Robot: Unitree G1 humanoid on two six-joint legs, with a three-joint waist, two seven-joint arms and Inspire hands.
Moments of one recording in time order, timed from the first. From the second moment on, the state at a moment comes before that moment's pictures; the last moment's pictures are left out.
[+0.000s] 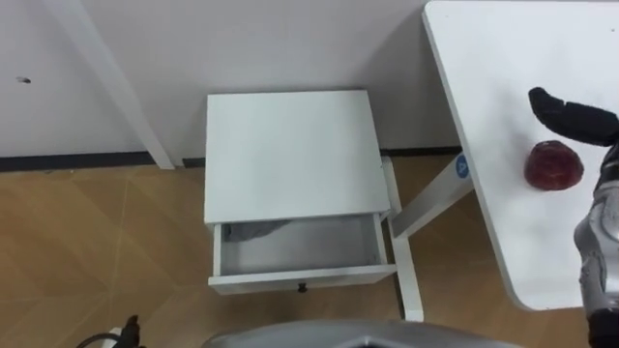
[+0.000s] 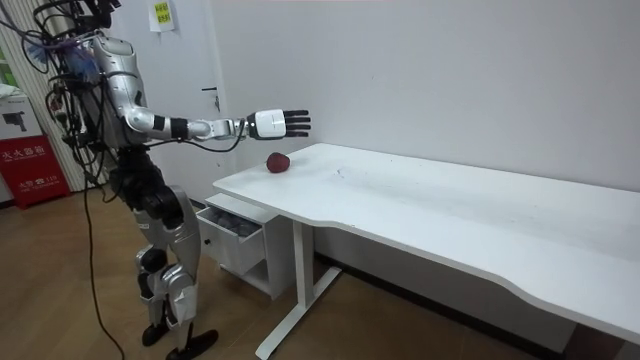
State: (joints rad) left arm 0.30 0.23 0.13 1.00 0.37 0.00 0.15; right arm 0.13 -0.39 -0.23 0.23 0.08 -0.15 -0.27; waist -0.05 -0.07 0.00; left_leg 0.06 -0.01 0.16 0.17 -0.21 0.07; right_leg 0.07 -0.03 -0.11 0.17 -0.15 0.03
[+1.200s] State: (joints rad) left arm 0.30 0.23 0.14 1.00 0.37 0.01 0.15; right arm 0.20 -0.37 -0.23 0.43 -0.01 -0.16 -0.21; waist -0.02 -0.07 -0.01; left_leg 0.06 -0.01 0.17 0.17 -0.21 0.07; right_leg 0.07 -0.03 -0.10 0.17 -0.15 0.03
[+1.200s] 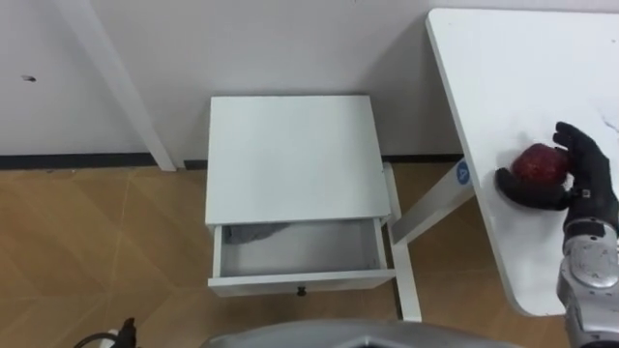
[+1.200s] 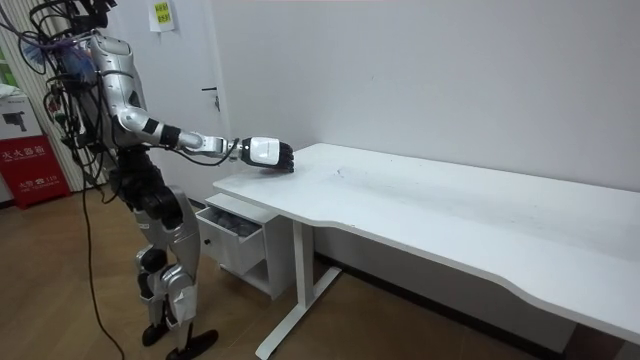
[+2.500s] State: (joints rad) left arm 0.22 0.24 -0.07 1.04 0.37 0.00 0.14; right arm 0.12 -0.31 0.33 0.22 -0.20 -0.12 0.07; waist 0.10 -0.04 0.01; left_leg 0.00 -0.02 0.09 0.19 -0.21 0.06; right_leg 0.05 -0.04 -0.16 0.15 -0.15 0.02
